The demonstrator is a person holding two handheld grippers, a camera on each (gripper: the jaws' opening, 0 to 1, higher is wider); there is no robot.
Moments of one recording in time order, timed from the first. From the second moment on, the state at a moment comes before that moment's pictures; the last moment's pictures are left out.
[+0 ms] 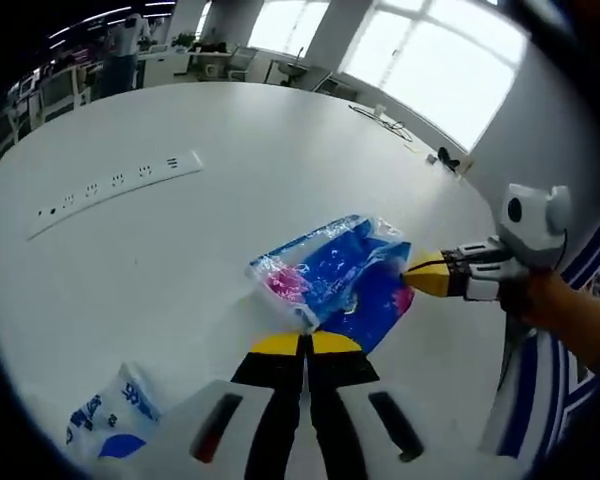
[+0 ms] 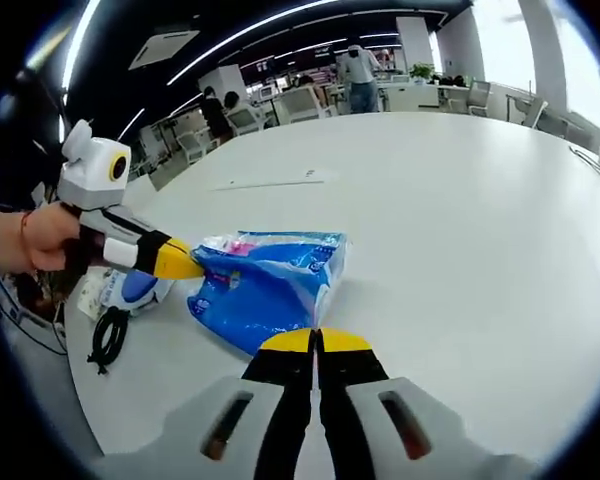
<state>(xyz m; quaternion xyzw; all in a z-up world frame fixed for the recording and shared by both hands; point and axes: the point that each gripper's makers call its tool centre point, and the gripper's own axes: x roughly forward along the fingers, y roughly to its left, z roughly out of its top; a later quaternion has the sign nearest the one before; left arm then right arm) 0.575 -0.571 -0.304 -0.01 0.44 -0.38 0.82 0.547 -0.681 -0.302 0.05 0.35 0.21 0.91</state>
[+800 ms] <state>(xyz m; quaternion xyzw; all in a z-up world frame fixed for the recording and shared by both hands) 0.574 -0.581 -0.324 -0.01 0.45 -0.38 0.80 0.545 -0.693 -0.321 0.06 0.36 0.20 0.91</state>
